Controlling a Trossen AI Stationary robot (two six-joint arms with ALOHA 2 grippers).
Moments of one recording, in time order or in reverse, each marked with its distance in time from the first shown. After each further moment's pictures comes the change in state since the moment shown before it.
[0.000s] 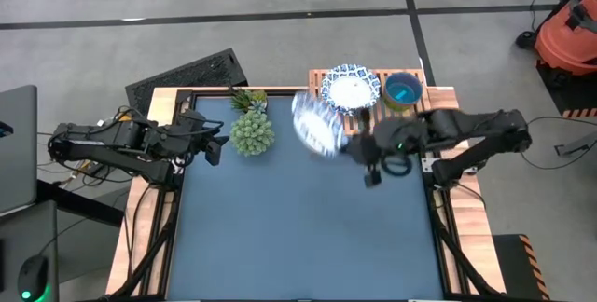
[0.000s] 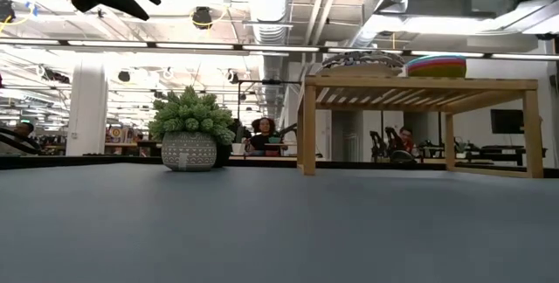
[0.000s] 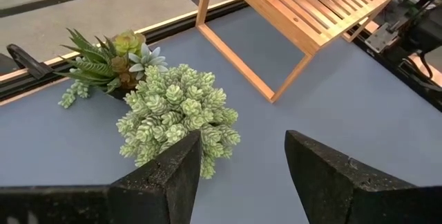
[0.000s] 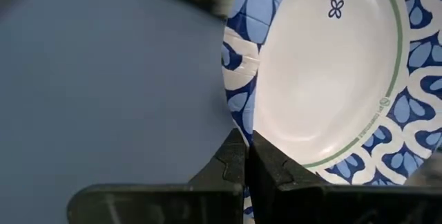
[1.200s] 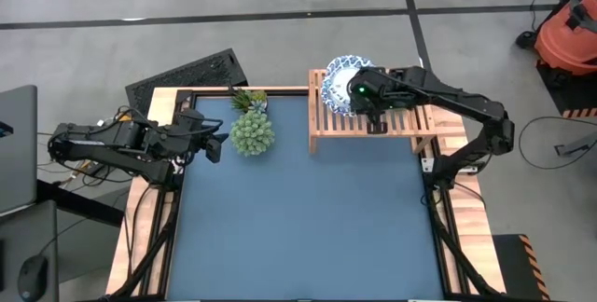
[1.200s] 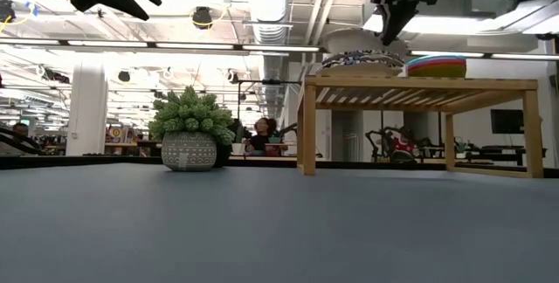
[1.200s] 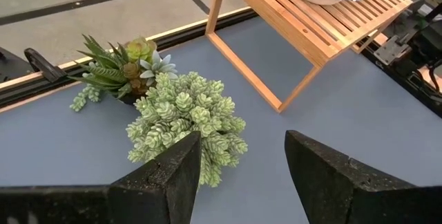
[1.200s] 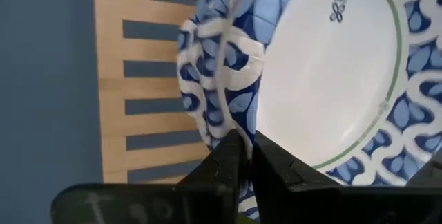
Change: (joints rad) left arm 0.000 0.000 0.000 0.000 -0.046 -0.018; right arm -0.535 0.141 0.039 -0.432 0.068 -0.171
